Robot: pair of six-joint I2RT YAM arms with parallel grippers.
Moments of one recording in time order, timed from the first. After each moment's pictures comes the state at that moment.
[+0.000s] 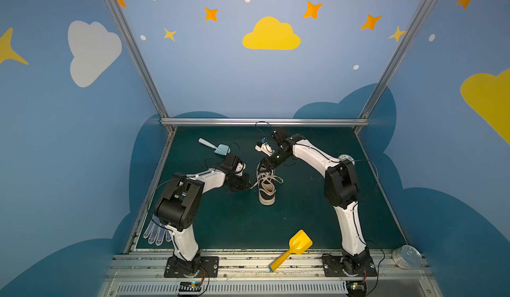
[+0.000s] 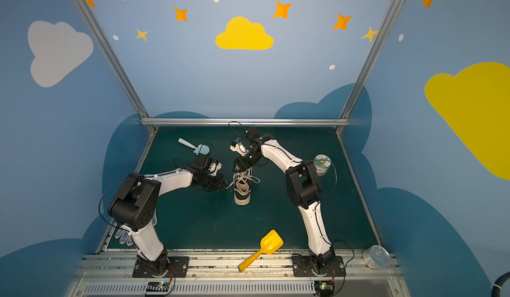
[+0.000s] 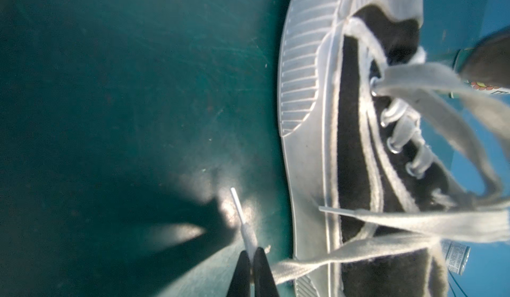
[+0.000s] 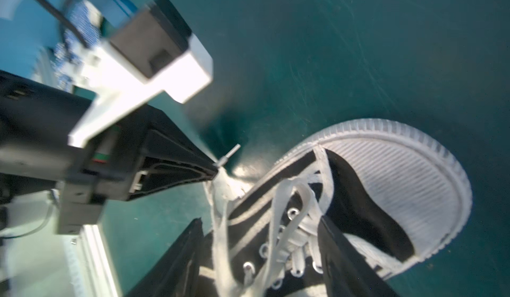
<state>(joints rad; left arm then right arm) -0.36 1.80 0.98 -0.28 0.46 -0.51 0.59 2.24 1.93 -0.92 -0.53 -0.20</state>
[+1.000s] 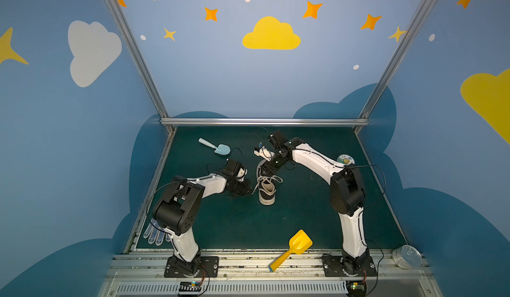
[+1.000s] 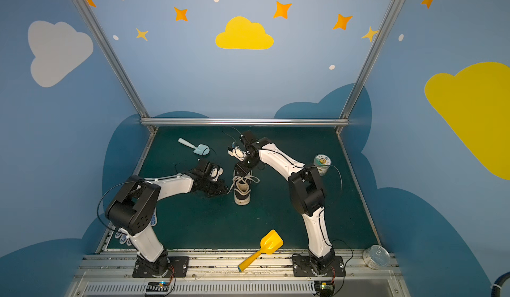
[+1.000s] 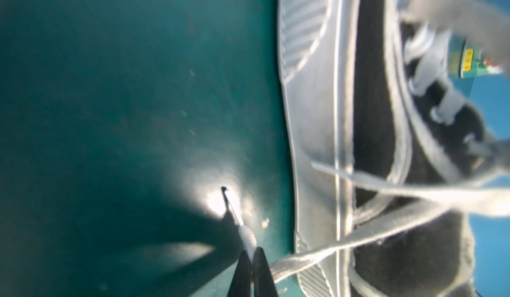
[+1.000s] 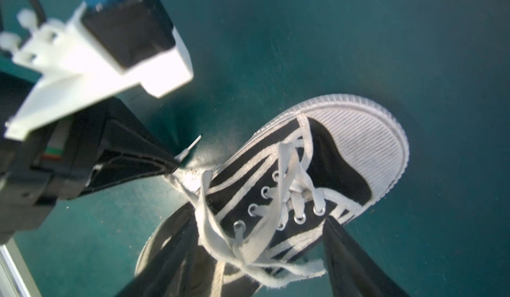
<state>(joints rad) -0.41 1.76 0.90 -0.24 0.46 -0.55 0.66 2.11 1.82 -0.87 -0.28 -0.29</state>
